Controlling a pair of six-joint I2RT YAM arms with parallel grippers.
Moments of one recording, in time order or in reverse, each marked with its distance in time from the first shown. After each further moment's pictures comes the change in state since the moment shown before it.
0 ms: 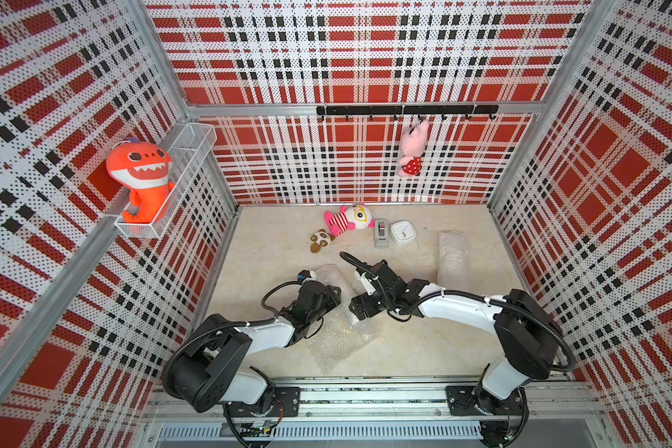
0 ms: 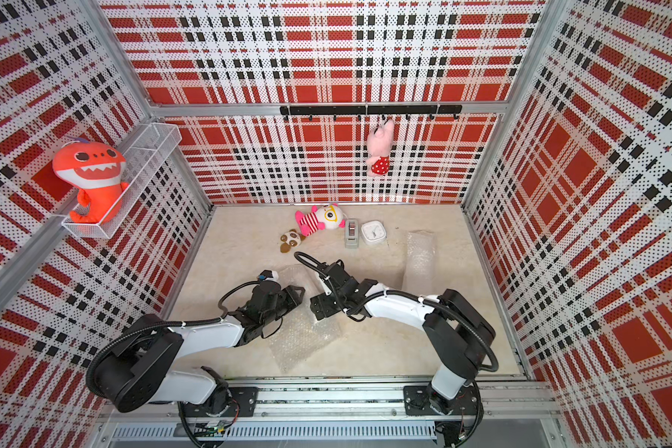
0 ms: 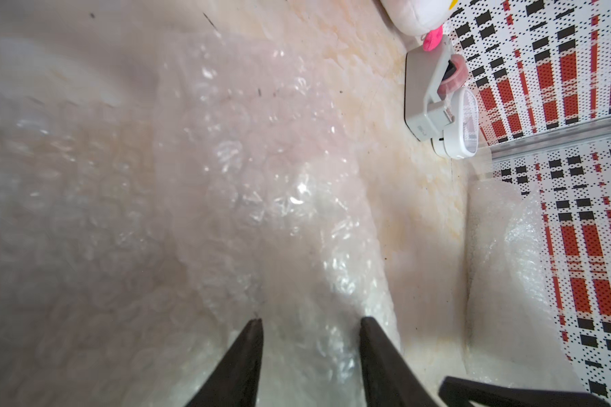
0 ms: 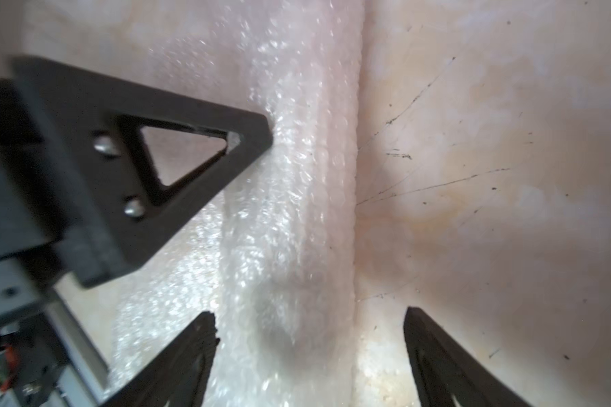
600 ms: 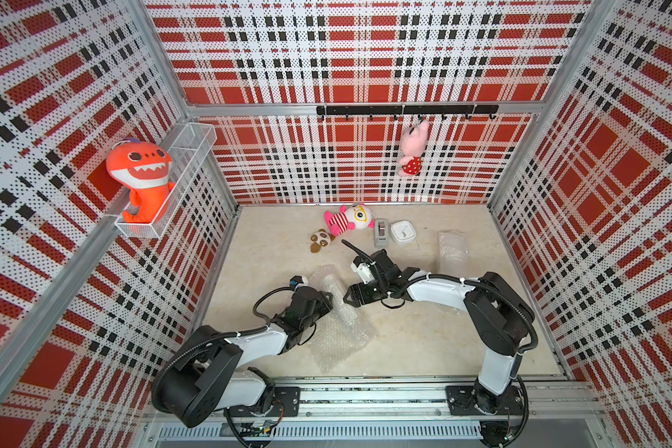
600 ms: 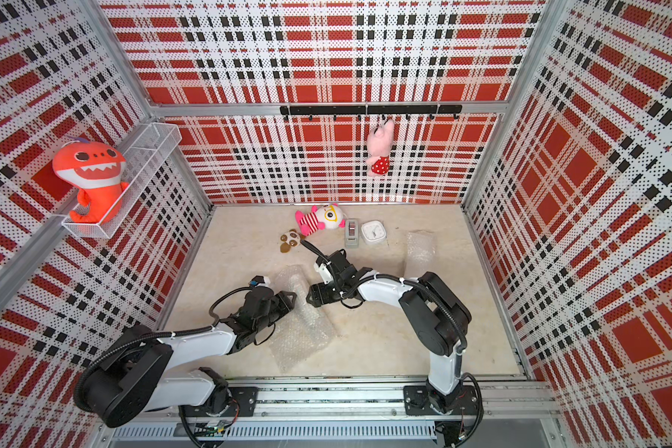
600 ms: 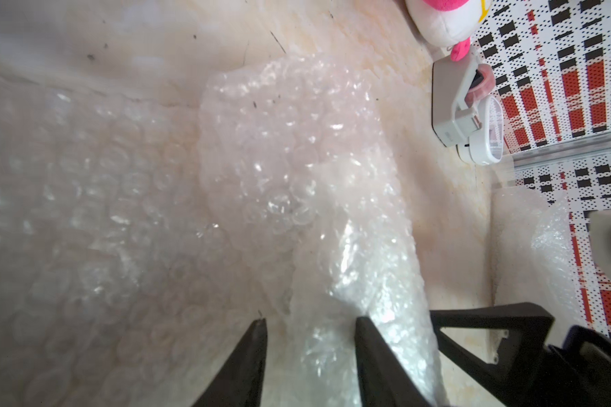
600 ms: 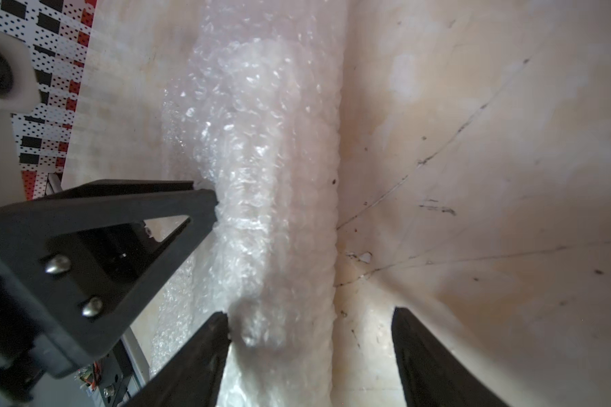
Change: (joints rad) left arm 0.037 -0.085 -0.066 -0.048 -0.023 0.023; right arm -0.065 0.224 0.130 0.063 -0.215 0.040
